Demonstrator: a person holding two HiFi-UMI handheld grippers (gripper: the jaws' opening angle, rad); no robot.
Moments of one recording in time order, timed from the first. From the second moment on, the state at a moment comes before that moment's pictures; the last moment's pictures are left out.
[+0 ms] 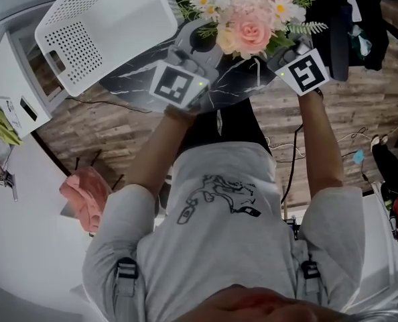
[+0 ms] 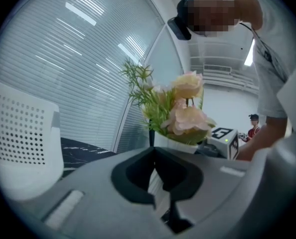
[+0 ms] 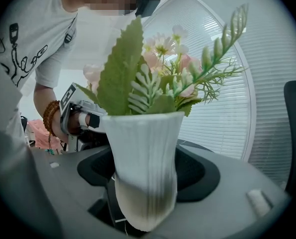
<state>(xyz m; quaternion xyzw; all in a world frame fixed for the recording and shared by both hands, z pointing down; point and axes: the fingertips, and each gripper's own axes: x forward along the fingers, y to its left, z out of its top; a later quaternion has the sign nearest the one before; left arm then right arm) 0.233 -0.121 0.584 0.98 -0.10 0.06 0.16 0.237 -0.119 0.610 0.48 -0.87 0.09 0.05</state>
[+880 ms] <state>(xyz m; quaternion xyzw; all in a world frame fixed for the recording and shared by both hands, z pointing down) 0.225 -0.120 0.604 0.98 -0.11 0.07 0.16 0.231 -0.117 0.621 0.47 -0.88 0.09 0.06</state>
